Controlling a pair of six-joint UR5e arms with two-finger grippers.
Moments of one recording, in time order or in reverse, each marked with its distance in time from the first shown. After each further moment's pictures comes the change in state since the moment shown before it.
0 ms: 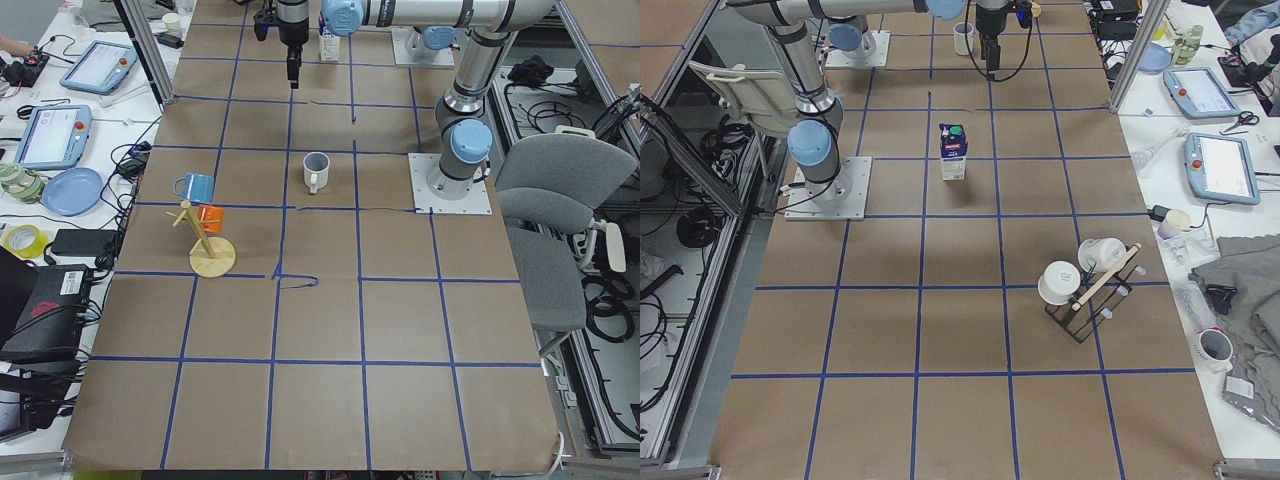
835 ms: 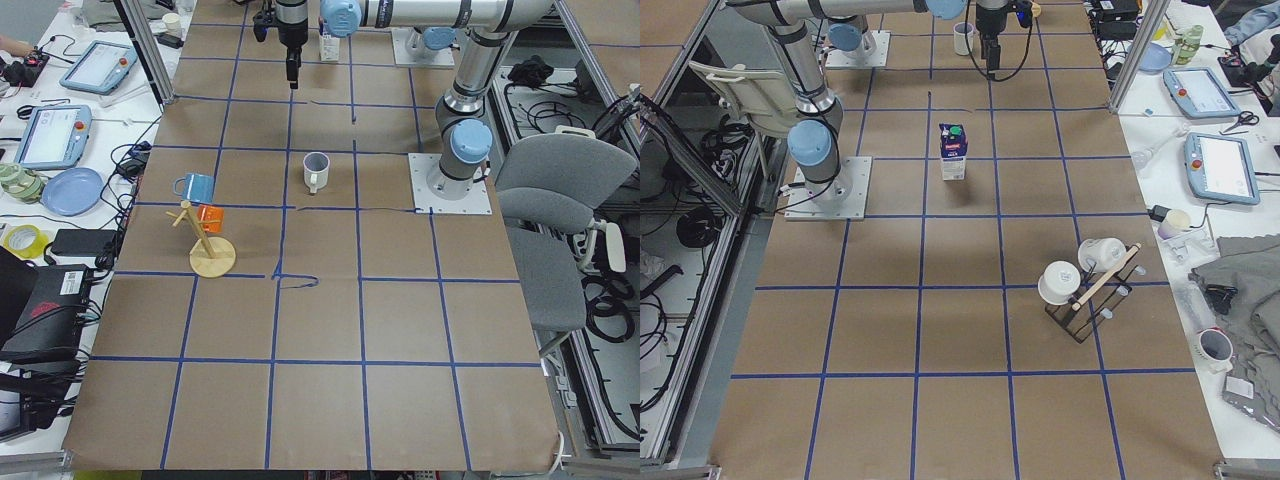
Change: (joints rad) left arm -0.004 -0.007 0.000 0.005 -0.003 0.000; right arm 0.000 0.000 -0.001 -0.001 0.002 0.000
